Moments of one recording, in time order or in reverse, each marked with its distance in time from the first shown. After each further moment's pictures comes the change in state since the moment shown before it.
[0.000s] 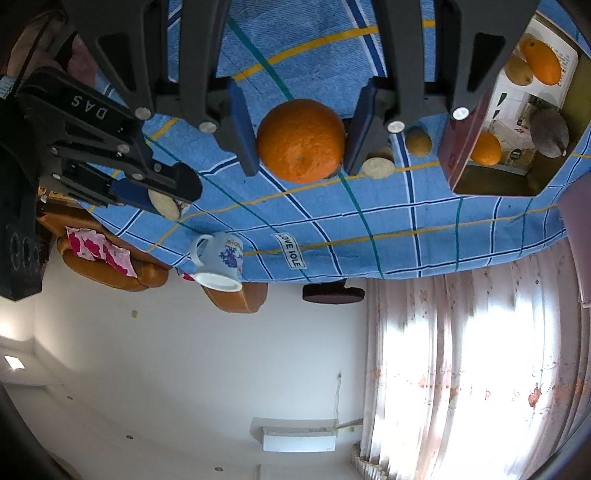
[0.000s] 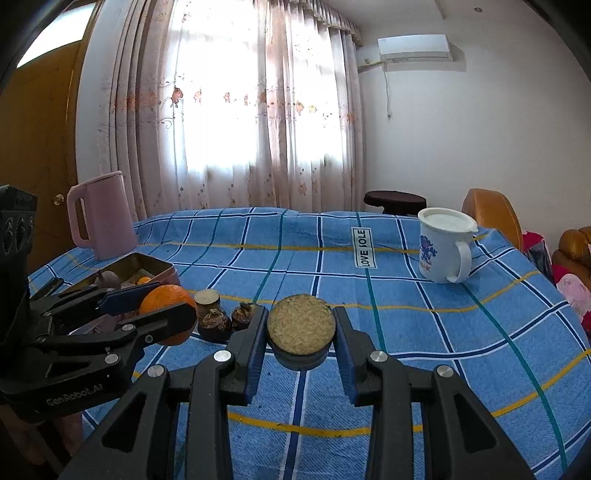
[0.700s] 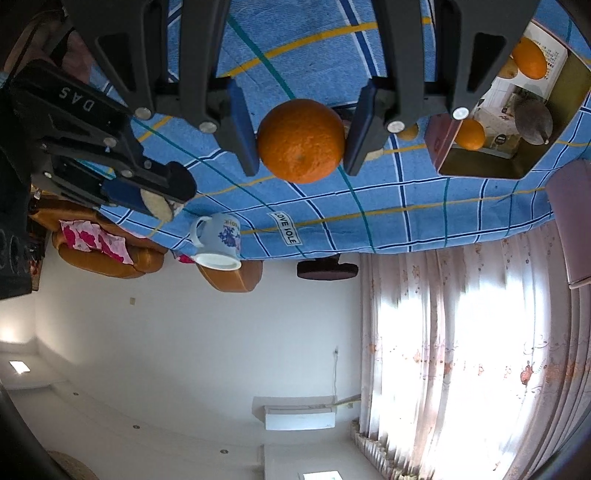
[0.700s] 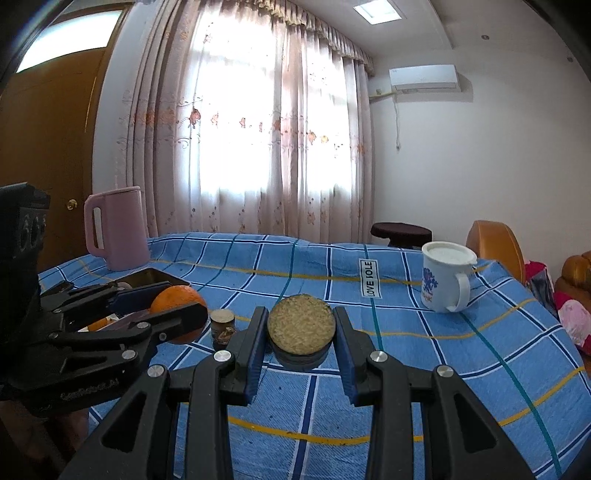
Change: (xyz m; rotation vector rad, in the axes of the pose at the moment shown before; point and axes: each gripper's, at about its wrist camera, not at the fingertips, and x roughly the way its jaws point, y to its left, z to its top) left arm -0.020 -0.004 -0.004 0.024 -0.093 0.029; right arm -0.021 0.010 -0.001 -0.058 -0.120 0.019
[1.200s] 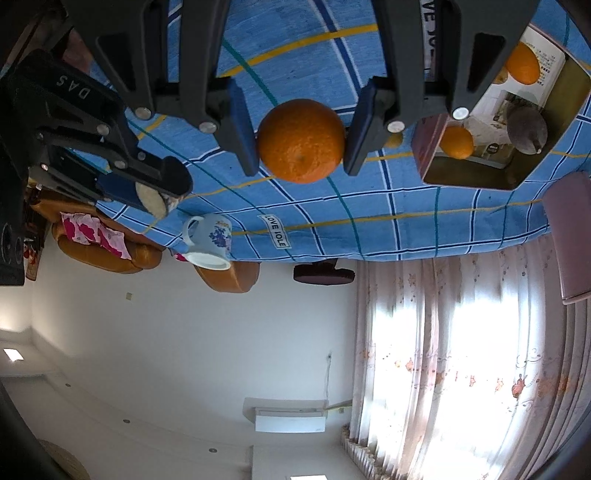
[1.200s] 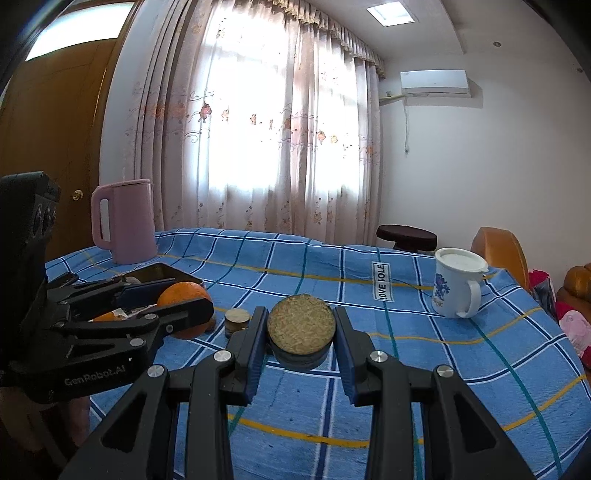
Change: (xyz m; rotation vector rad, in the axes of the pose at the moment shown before) left arm -0.004 0.023 0.000 -0.044 0.018 0.000; right arm 0.008 0.022 0.003 -0.037 0.017 0.018
